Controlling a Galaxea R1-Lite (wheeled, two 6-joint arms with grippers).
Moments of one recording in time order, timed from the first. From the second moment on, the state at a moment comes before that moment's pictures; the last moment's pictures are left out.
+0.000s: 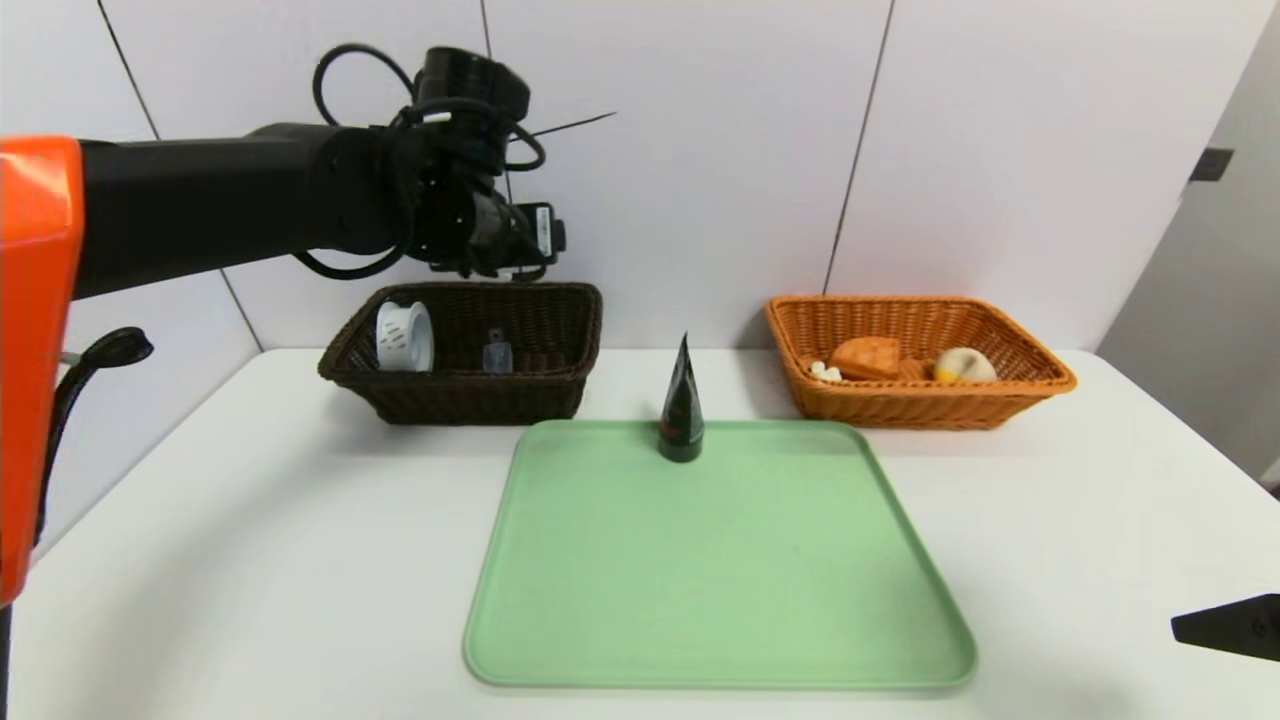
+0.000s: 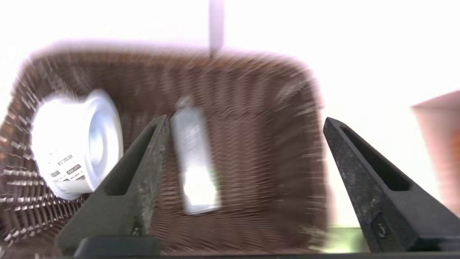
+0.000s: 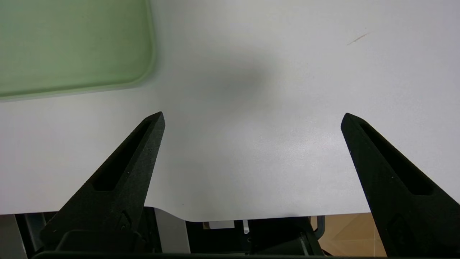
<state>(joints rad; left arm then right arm) -0.47 2.07 -1.98 0.31 0.40 -0.27 0.24 1.13 -1.02 0.91 -0.13 0.32</state>
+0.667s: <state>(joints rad) -0.86 1.87 -1.31 -0.27 0.69 -0.29 0.20 1.13 -1.00 0.91 -0.13 0.33</state>
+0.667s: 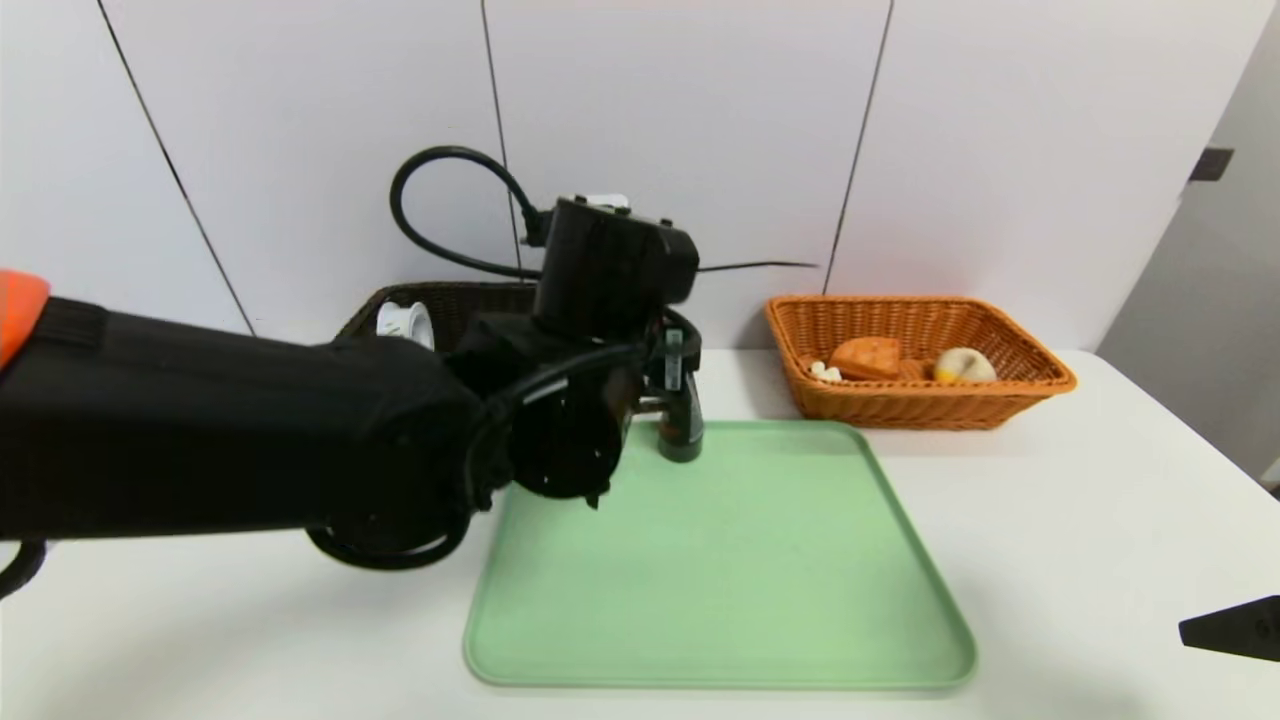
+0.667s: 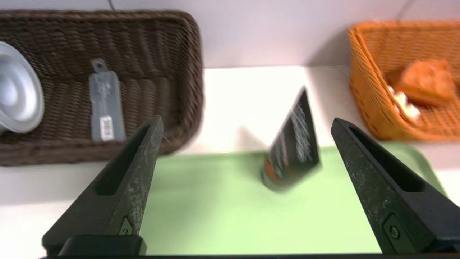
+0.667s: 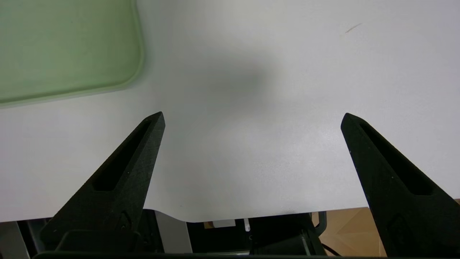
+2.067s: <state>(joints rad) -0.94 2.20 -1.17 -0.87 0.83 -0.07 0.20 1.15 -0.98 0.87 -0.12 0.32</state>
